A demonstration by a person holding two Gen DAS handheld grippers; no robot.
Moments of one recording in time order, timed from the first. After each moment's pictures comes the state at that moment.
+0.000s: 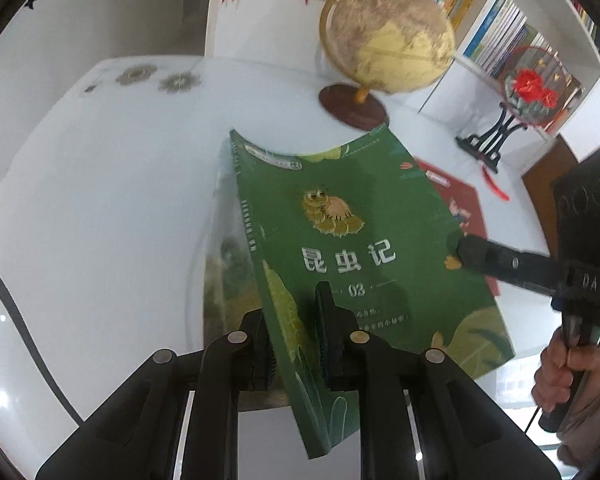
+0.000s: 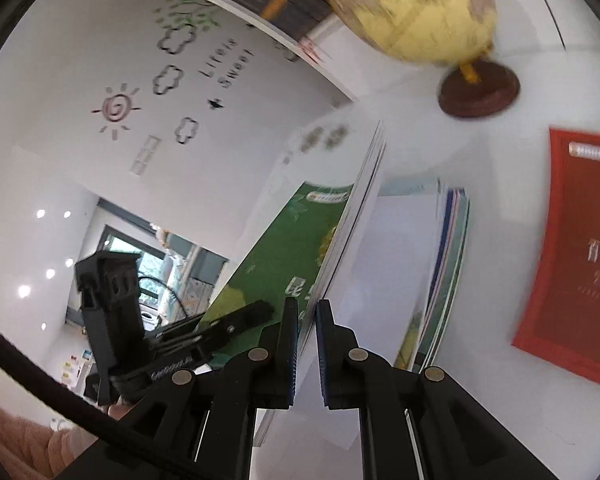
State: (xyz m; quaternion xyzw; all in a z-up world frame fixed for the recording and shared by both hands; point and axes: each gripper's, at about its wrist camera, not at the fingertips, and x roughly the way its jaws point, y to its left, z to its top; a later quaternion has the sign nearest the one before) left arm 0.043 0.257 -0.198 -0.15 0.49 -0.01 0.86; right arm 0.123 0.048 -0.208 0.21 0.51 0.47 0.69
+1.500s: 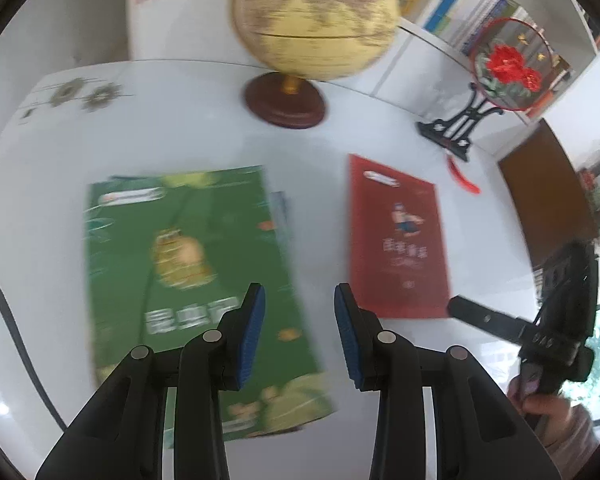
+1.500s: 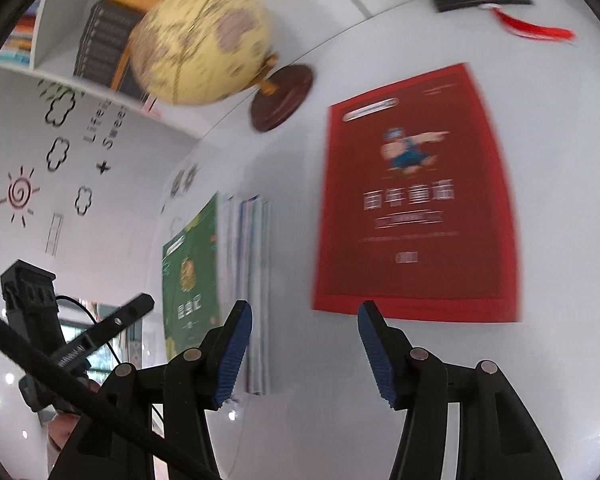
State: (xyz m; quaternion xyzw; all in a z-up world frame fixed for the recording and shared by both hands) left arm 0.117 0.169 -0.176 -0.15 0.52 -0.06 0.84; right arm 0.141 -0.090 -0.241 0.26 0.56 0.26 0.74
